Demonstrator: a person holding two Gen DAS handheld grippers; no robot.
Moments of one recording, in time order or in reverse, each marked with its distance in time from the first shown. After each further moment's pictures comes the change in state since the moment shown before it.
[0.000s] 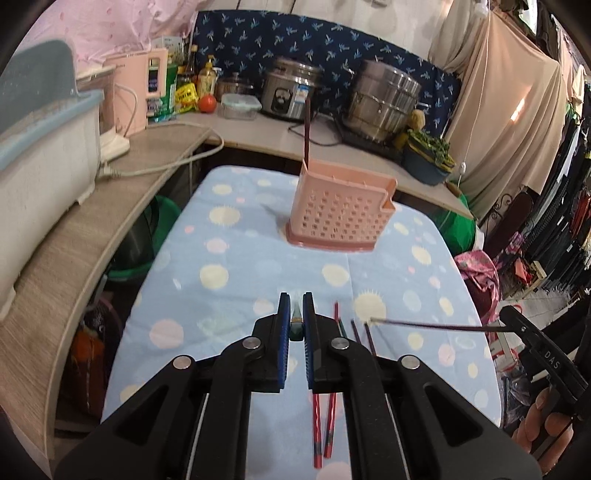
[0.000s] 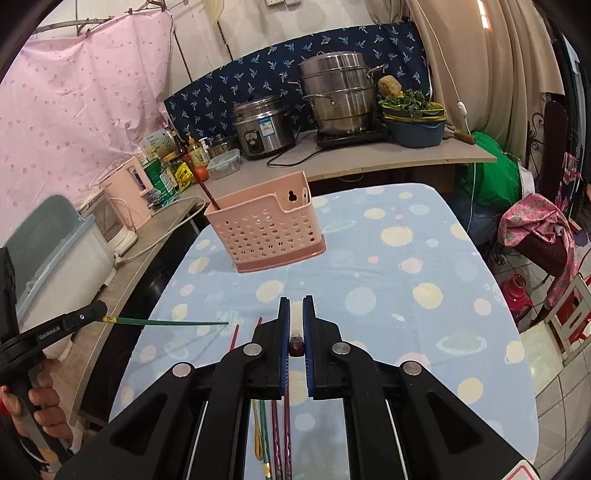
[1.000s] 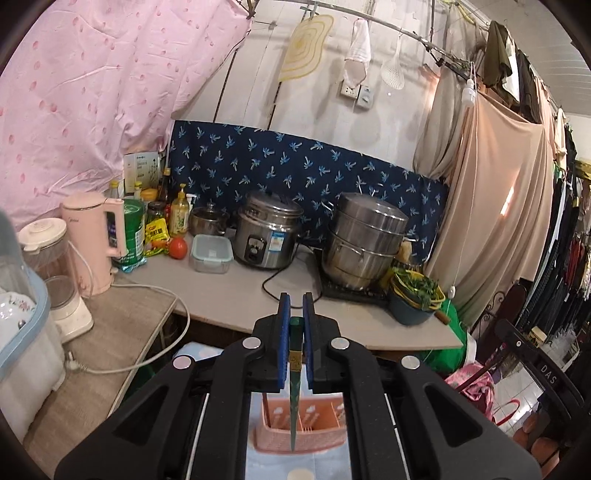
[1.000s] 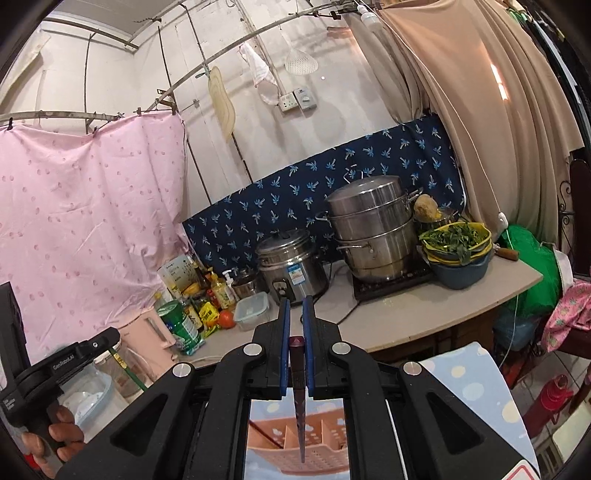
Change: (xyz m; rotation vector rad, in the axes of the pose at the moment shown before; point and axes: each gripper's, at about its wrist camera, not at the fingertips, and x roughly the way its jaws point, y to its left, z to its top) left arm 0.009 -0.052 0.237 0.019 -0.400 -0.046; right arm 0.041 0.034 0.239 0.062 -0.406 0.121
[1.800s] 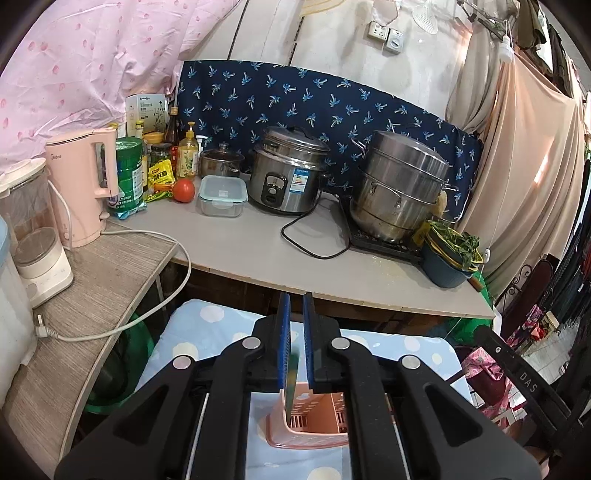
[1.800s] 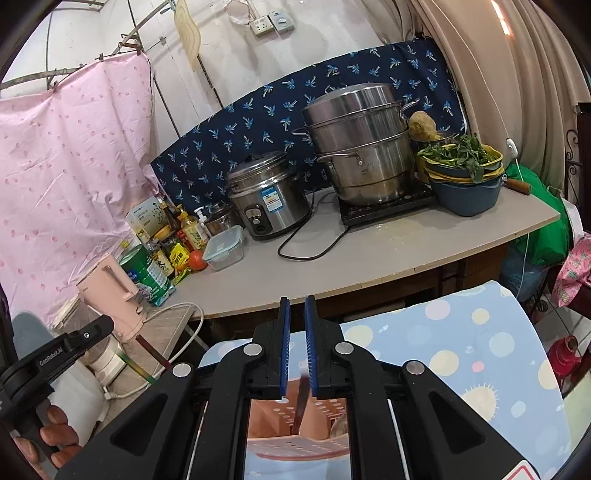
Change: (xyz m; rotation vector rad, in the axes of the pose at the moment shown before) left arm 0.101 0.032 -0.066 -0.025 0.183 0.059; right arm 0.112 -0.035 -0.086 0.035 0.236 -0.062
